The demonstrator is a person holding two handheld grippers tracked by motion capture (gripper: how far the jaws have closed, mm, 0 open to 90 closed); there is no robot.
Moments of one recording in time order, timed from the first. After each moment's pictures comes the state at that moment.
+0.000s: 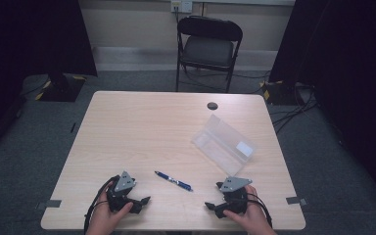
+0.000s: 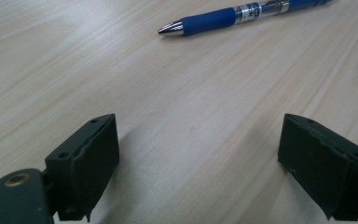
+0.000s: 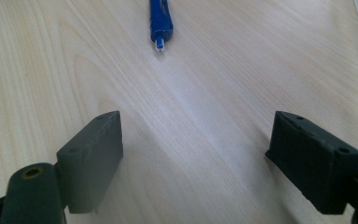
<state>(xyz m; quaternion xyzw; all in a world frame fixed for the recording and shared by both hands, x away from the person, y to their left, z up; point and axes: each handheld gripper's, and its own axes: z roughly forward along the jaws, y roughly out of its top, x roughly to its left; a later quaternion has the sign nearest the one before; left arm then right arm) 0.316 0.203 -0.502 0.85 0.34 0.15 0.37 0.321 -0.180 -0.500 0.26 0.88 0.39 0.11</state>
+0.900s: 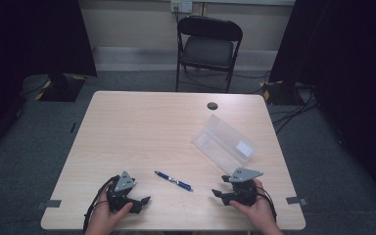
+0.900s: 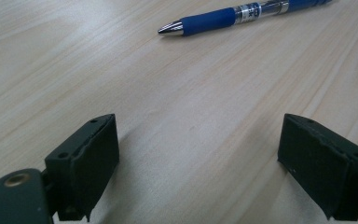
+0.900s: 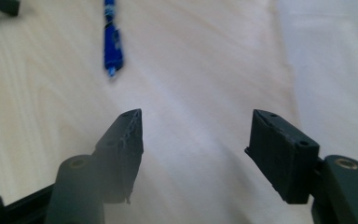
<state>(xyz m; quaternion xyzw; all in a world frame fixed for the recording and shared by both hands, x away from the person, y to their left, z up) 0.316 0.204 -0.501 0.85 0.34 0.14 0.37 0.340 -0.203 -0.481 0.30 0.85 0.41 0.13</state>
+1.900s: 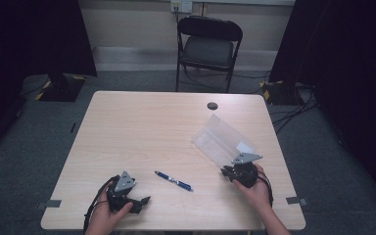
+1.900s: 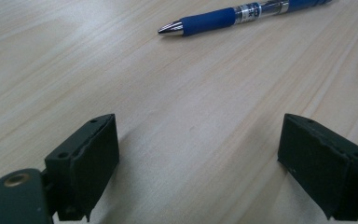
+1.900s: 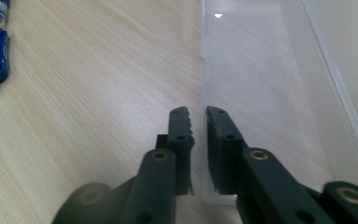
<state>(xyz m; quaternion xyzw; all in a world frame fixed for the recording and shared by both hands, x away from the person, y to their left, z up) 0.316 0.204 -0.501 0.85 0.34 0.14 0.37 0.390 -0.215 -0.491 0.35 0.85 0.37 0.16</state>
